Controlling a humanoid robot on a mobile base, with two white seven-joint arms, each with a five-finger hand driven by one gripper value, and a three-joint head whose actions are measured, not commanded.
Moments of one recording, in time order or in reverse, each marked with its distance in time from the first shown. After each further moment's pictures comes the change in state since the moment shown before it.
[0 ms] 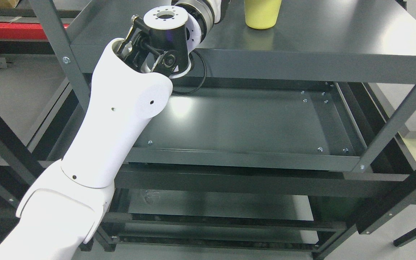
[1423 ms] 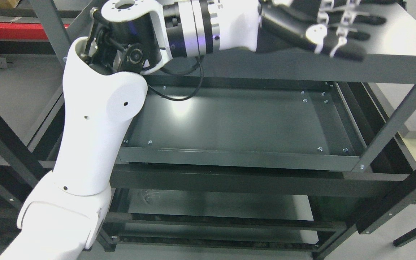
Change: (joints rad) left arm 0.088 0.000 0.130 -0.148 -0.045 0.085 -1.278; right arm 0.000 0.000 0.000 0.000 0.000 0.000 0.000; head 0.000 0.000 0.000
